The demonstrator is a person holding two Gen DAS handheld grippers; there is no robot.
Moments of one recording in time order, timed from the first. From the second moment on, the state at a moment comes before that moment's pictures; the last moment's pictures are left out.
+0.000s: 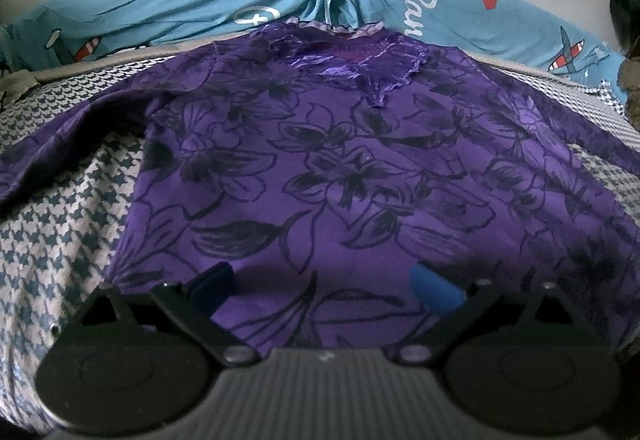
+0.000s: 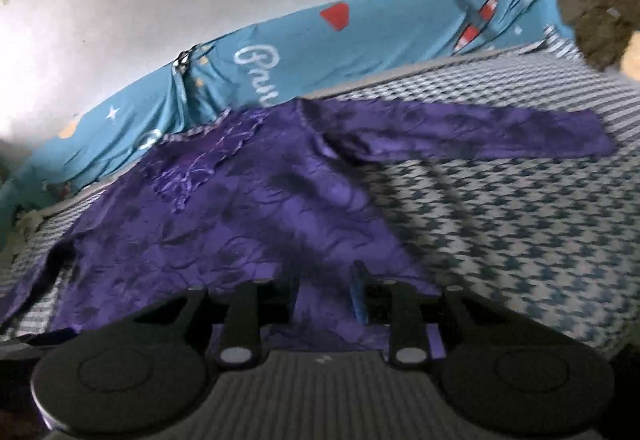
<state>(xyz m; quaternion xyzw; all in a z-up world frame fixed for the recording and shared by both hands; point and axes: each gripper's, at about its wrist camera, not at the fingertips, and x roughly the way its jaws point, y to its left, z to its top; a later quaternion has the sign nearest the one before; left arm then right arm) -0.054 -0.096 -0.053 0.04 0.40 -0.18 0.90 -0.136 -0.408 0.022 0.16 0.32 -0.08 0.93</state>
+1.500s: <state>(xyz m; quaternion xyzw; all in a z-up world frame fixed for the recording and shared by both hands) -0.018 -0.186 -0.012 0.06 0.38 -0.27 0.88 0.007 -0.549 -0.010 0.35 0.34 -0.12 0.86</state>
